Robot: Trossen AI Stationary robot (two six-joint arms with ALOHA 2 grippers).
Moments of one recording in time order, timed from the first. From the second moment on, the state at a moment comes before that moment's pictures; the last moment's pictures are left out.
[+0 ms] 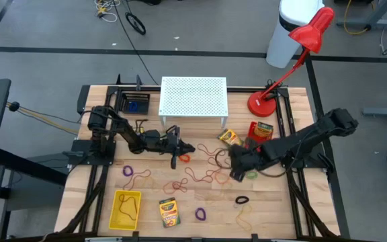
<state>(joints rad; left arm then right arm) 0.00 1.94 0.47 1.47 0.02 -0.06 0.38 1.44 1.00 -0.83 0.33 0.77</state>
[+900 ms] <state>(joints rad) -0.04 1.94 0.57 1.29 0.00 0.00 0.39 1.74 1.00 -0.54 0.19 0.67</state>
